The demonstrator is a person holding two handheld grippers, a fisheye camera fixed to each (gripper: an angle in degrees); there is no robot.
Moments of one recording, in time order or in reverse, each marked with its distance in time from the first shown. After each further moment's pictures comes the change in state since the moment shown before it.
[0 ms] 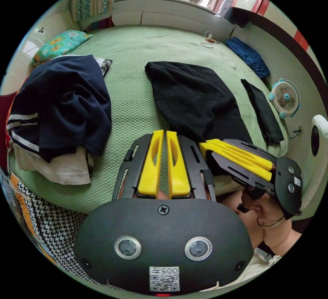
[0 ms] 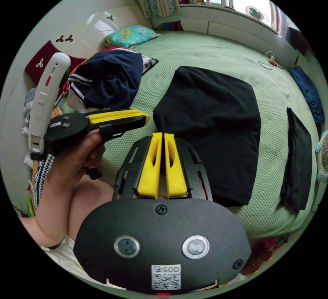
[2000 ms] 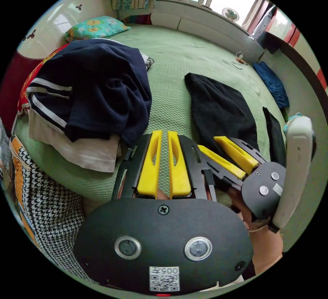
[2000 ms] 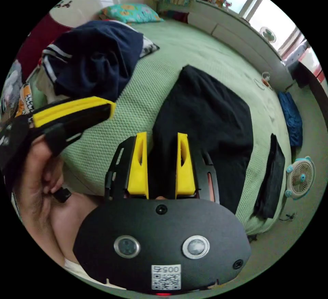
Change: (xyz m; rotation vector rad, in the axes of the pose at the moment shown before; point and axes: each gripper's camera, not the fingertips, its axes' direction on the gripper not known) left arm -0.042 0.025 -0.045 0.043 -0.071 -0.217; right arm -0.069 -0.087 0.071 -0.144 0.312 -0.097
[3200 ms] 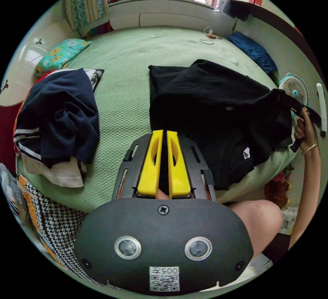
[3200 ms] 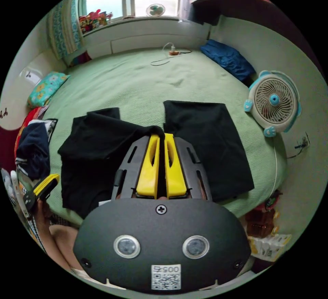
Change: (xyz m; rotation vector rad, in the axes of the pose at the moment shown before) left arm 0.148 -0.009 0.007 -0.027 -0.015 0.246; right arm 0.370 0.116 -0.043 0.174 0.126 0.601
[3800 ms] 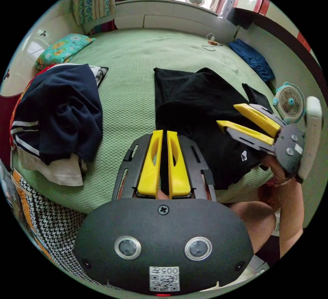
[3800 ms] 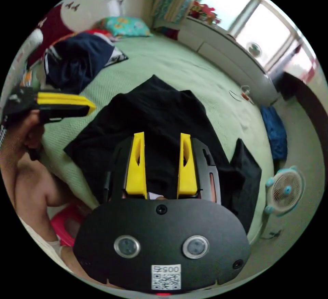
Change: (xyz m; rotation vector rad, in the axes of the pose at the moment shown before) left arm -0.001 -0.006 -0.001 0.014 0.064 -0.049; right arm -0.189 0.075 0.013 0.072 -0.046 -0.830
